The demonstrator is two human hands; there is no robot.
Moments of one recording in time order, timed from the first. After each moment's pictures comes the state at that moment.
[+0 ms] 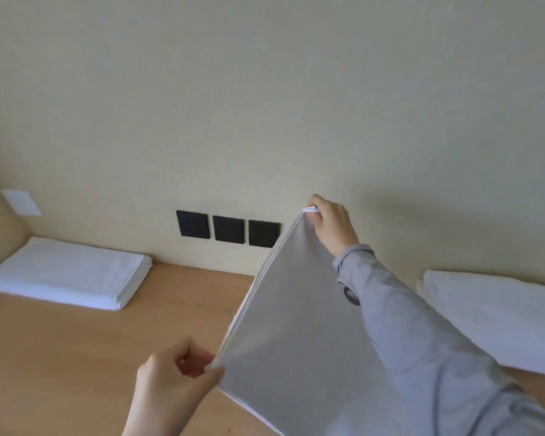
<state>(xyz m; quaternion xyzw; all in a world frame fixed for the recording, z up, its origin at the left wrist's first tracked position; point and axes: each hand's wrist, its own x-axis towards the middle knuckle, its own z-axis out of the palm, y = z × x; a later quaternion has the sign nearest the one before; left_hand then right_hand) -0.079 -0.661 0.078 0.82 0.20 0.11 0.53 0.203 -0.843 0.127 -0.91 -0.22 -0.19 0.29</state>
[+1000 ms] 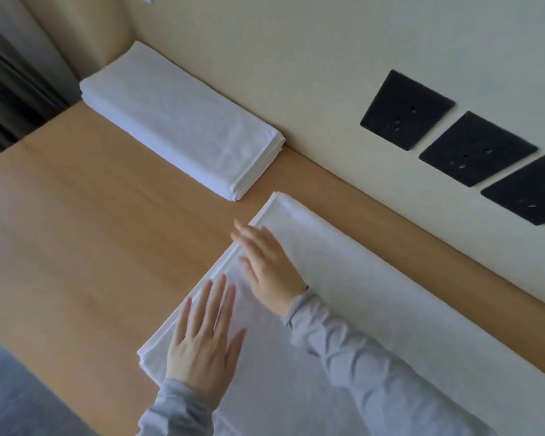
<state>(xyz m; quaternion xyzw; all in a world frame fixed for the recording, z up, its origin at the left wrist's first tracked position) -0.091 -0.474 -0.181 0.95 0.28 0.03 0.14 0.085 -0.503 -0.189 -0.76 -0.57 0.10 0.29</state>
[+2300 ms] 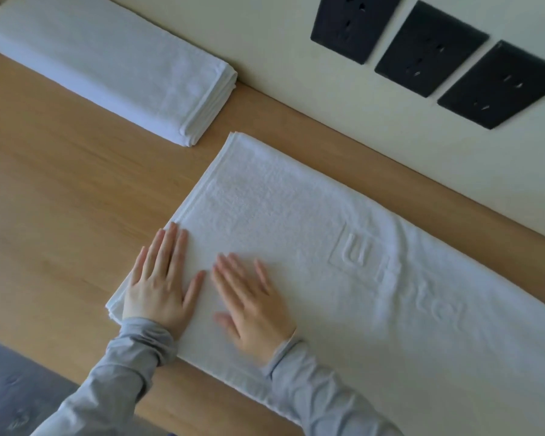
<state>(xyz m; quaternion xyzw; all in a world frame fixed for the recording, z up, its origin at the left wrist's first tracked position) -0.102 -0.452 -0.207 0.95 0.28 -0.02 0.13 -0.016 -0.613 -0.204 -0.83 -0.54 0.06 0.11</state>
